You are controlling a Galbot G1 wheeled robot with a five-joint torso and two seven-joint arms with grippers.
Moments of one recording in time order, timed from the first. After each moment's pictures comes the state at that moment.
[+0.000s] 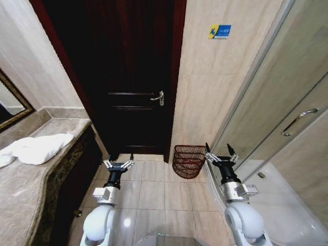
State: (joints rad) left arm 1.68 -1.61 -0.64 -2.25 -0.04 -0.06 0.08; right arm -1.53 1.39 0.57 2.27 0.22 0.00 0.06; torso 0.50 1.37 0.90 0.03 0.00
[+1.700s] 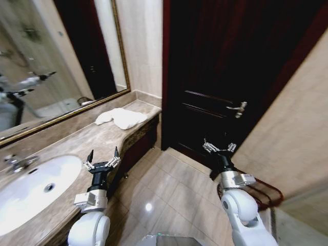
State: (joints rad) left arm 1.74 -1.61 -0.67 -2.36 -0.04 -0.11 -0.06; right arm -1.42 1.36 0.53 2.21 0.24 0.06 0.05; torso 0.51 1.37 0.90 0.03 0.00
